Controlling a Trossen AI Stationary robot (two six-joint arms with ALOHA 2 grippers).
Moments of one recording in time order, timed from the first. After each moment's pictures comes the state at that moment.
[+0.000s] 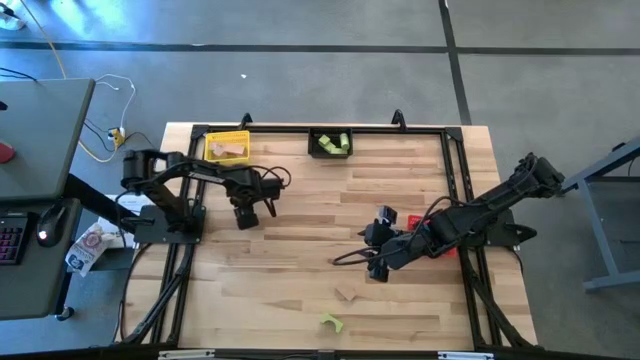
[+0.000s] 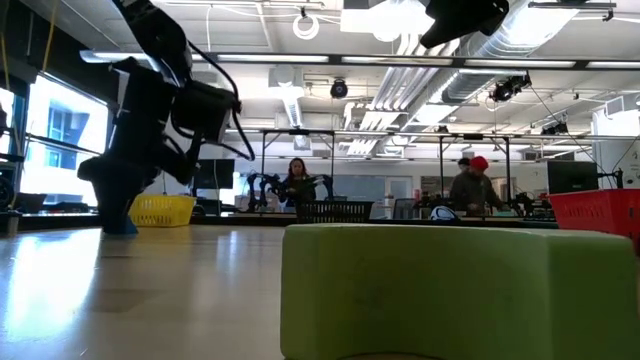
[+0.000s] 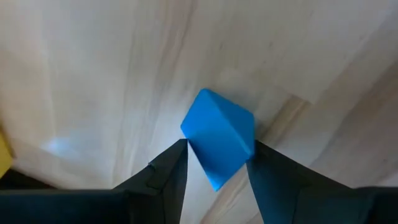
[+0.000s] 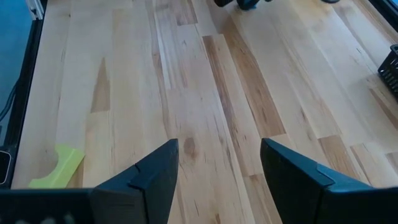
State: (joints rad) left arm 0.35 1.61 0.78 -0.97 -0.20 -0.15; right arm 0.48 1.42 1.13 -0.56 0.47 0.49
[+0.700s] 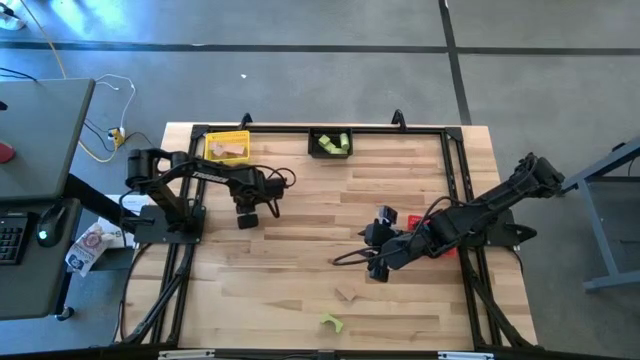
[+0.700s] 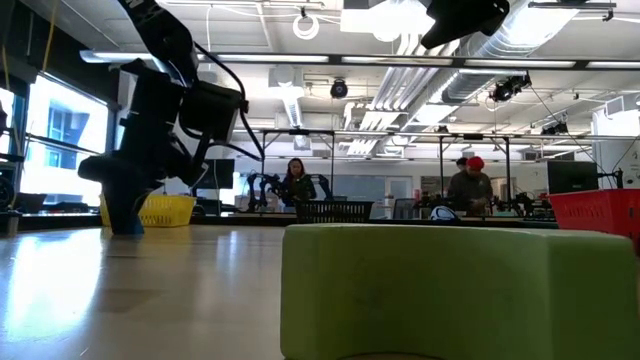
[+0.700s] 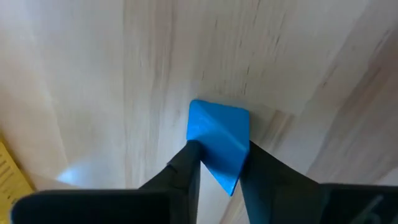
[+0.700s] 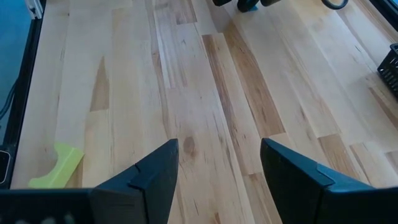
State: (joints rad) left arm 0.35 1.66 0.81 -0.94 -0.19 -0.01; right arm 0.48 1.42 1.13 -0.56 0.47 0.49
